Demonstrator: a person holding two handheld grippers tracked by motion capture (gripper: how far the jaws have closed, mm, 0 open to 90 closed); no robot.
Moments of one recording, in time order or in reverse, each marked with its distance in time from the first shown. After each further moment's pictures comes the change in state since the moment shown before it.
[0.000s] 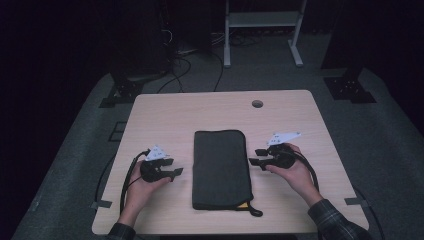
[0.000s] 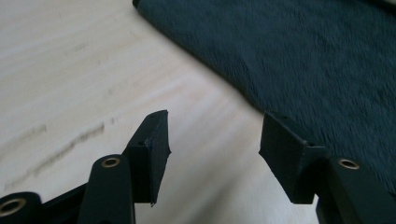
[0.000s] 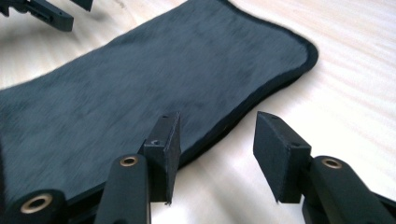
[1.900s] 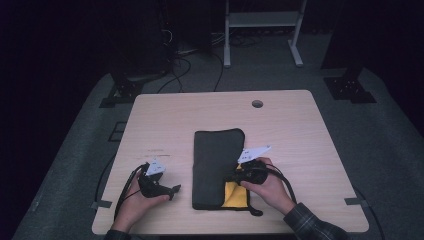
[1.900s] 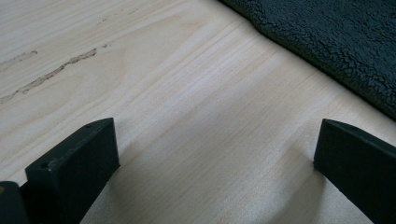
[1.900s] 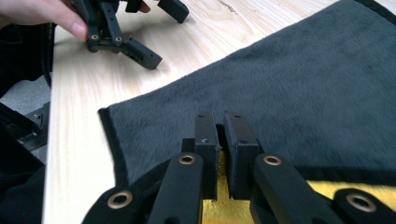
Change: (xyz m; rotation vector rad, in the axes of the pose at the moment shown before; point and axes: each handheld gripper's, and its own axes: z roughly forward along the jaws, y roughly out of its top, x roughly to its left) left arm -0.015 -0.041 -0.005 0.079 0.080 0.021; right arm 0.082 0.013 0.033 0.021 0.219 -0.078
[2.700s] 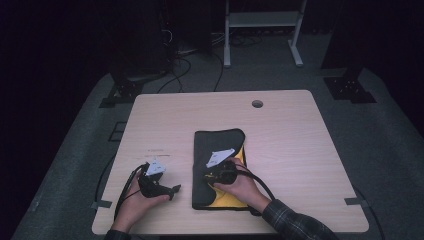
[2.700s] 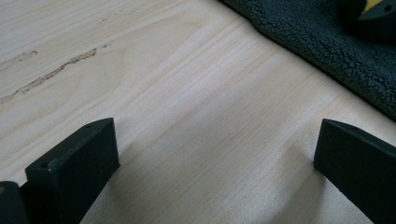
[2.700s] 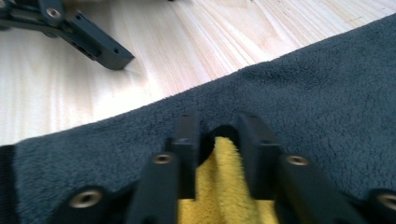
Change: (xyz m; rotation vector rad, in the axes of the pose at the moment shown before) left arm 0.000 0.000 0.000 -0.003 0.001 0.000; right arm 0.008 0.020 0.088 0.082 -0.068 -0.134
